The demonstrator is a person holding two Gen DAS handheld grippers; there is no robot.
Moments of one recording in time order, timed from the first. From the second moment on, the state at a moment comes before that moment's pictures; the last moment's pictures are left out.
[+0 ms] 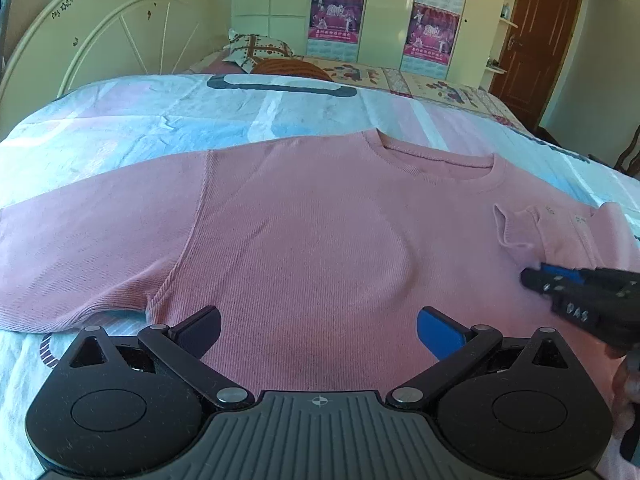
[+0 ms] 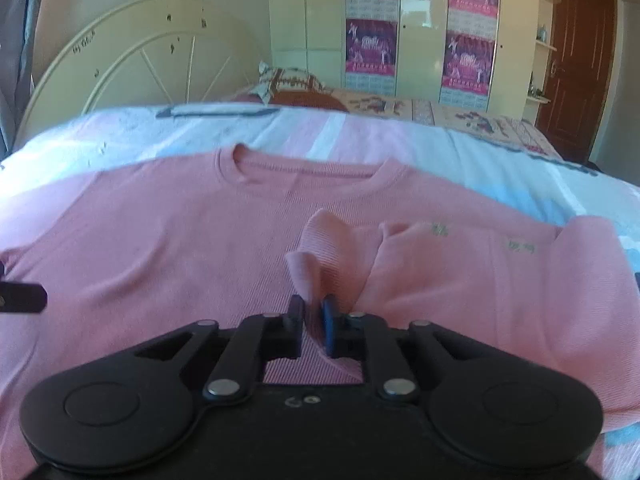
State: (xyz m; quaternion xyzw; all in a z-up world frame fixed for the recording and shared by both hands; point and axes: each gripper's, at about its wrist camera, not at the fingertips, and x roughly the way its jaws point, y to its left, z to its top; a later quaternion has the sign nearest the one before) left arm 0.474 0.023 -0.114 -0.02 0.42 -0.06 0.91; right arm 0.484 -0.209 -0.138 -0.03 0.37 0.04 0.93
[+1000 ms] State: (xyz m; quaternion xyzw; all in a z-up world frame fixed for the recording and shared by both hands) left arm 0.512 -0.111 -0.091 -0.03 0.34 -0.17 0.93; right arm 0.373 -0.429 -0.100 0.19 0.30 -0.20 0.91
